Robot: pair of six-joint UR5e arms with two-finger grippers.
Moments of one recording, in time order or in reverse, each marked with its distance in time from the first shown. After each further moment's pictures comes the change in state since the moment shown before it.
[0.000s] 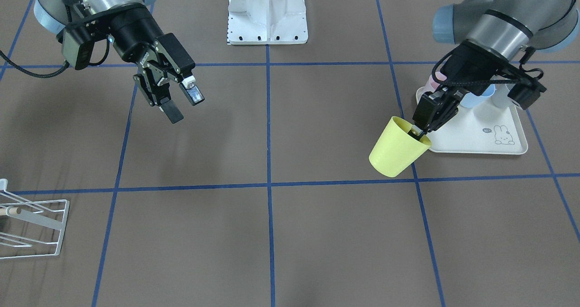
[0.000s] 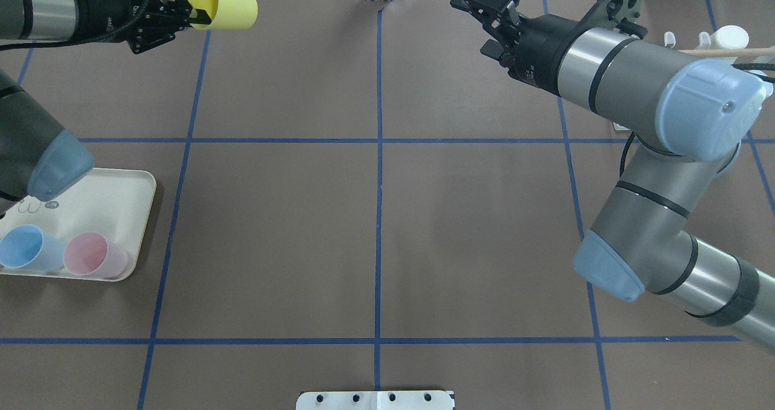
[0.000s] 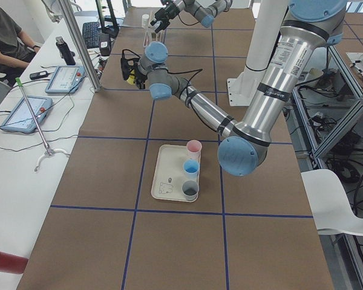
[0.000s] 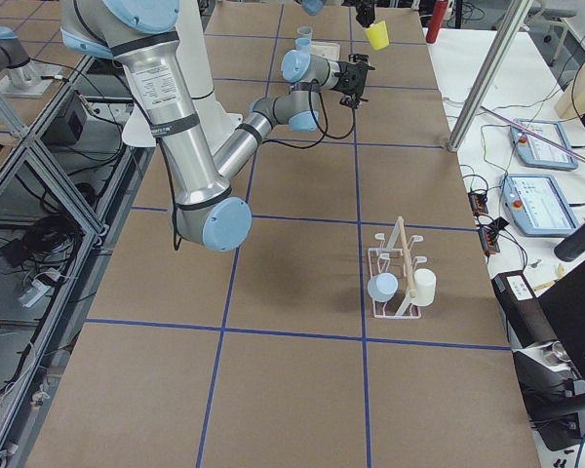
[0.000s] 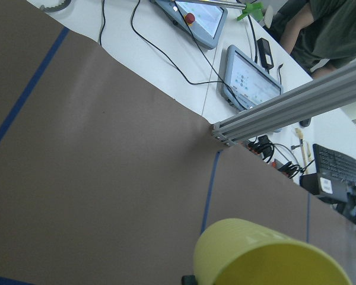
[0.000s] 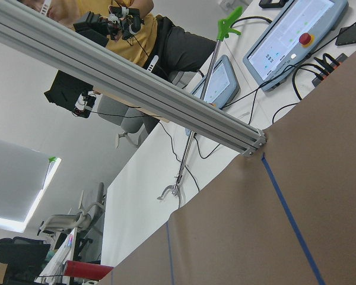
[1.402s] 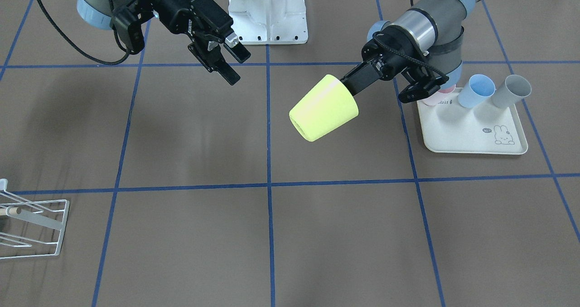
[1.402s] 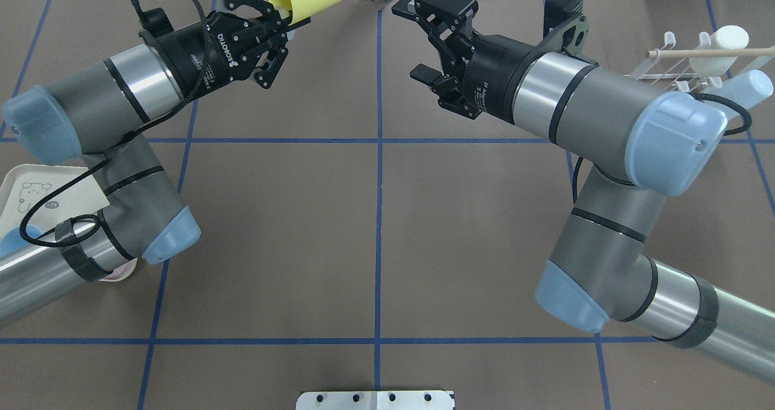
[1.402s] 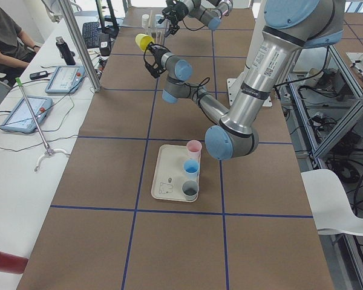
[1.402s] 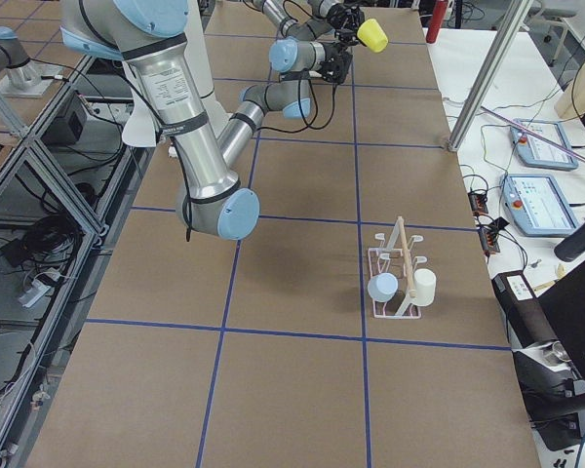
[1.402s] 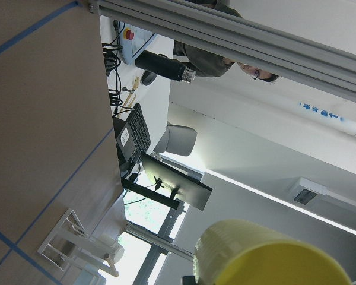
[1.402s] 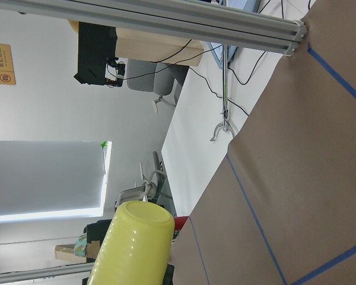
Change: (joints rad) left arm 0.246 -0.114 0.180 -0.624 0.413 -0.668; right arm -0.096 0.081 -0.013 0.113 -0.010 0.272
